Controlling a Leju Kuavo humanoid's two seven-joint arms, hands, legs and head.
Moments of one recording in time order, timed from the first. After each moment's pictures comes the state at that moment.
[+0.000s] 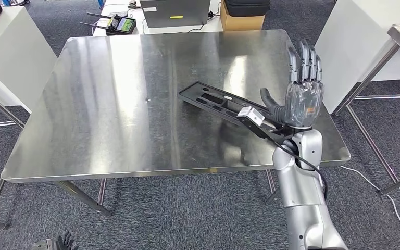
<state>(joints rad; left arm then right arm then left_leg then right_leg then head) -0.16 -0.08 0.76 -0.41 -0.21 -0.10 -0.70 -0.52 0.08 -0.07 -1.28 1.18 -0.70 -0.40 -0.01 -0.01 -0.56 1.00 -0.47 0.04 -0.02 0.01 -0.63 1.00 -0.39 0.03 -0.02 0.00</state>
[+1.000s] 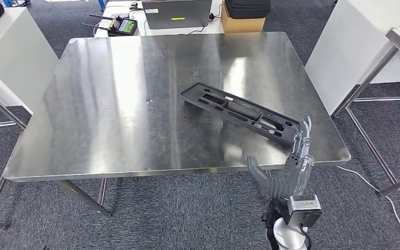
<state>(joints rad) -0.10 -0.10 0.89 -0.52 -0.18 -0.06 -0.70 0.00 0.11 0.15 -1.71 0.22 -0.31 -0.68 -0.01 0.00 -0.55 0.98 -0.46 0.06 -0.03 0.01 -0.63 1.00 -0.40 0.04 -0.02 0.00</state>
